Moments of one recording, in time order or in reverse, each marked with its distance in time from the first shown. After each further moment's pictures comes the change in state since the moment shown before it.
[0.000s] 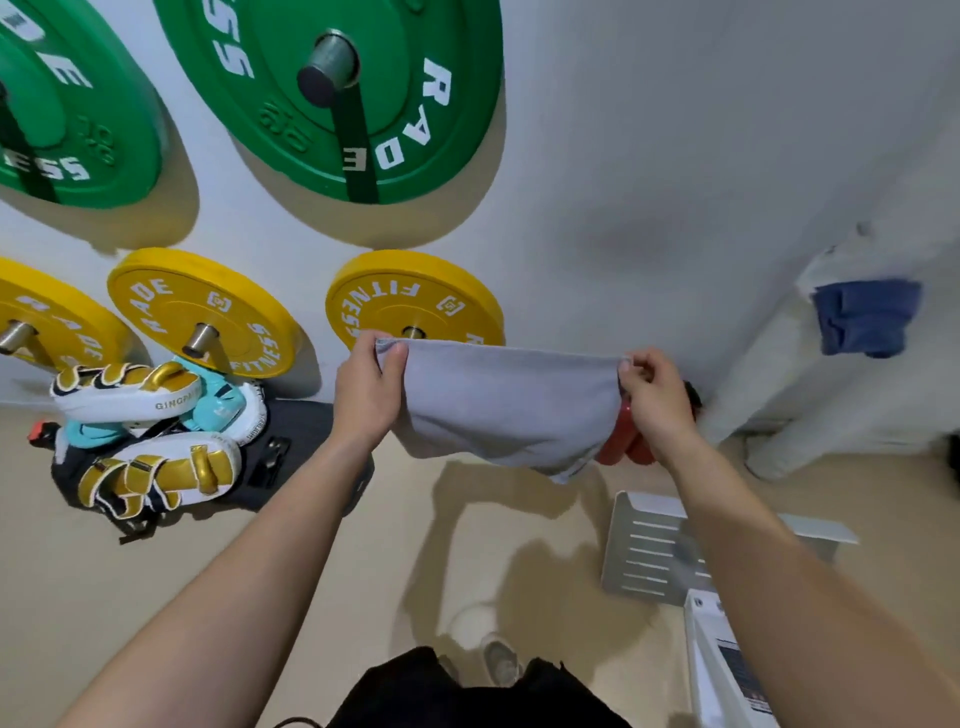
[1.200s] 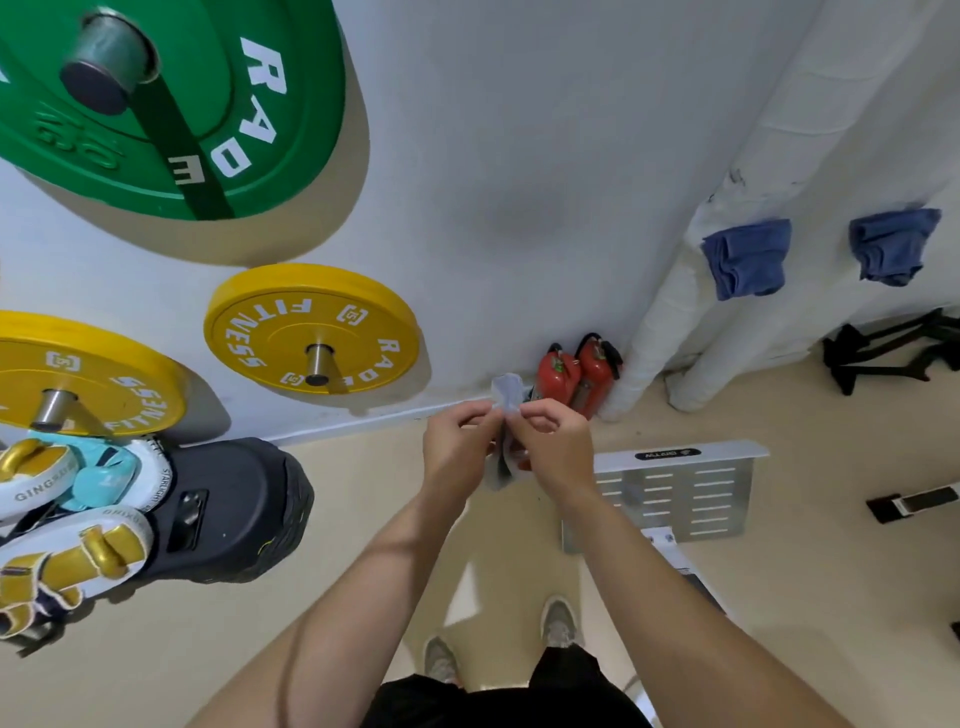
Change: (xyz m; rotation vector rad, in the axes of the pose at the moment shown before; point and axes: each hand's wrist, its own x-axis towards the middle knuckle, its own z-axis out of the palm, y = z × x) left_hand -0.058 0.059 0.147 -0.521 -0.538 -0.347; right_hand -0.037 0.035 0.036 0.246 0.124 0.154
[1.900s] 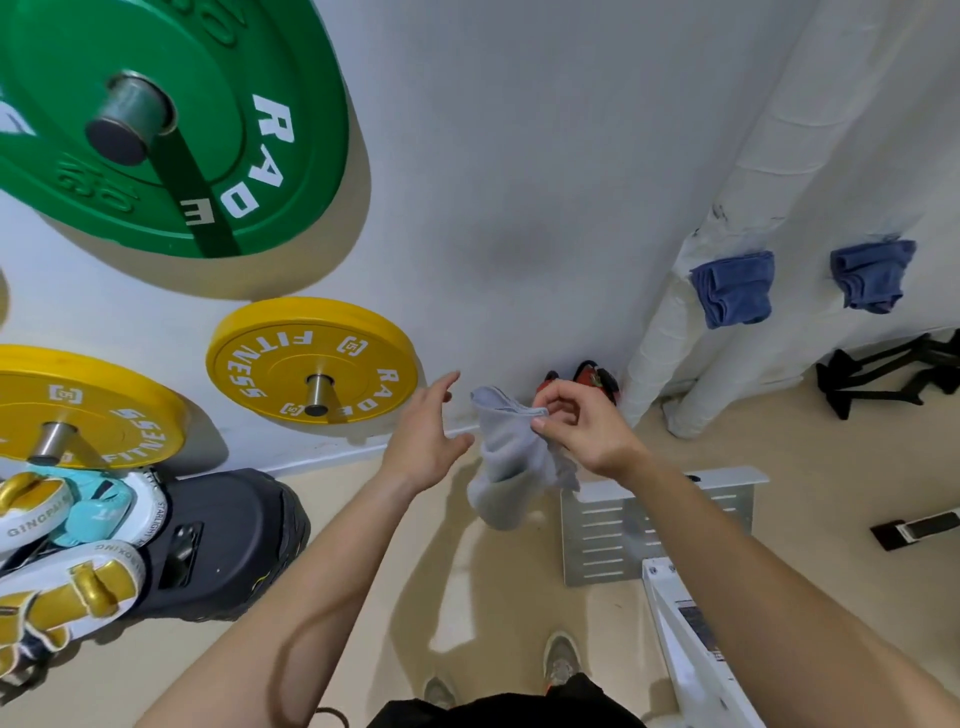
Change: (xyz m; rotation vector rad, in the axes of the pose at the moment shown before) left_hand 0.043 0.023 -0.042 0.738 -0.104 0.314; right_hand 0.046 -0.048 -0.054 -0.278 -0.413 -0.211
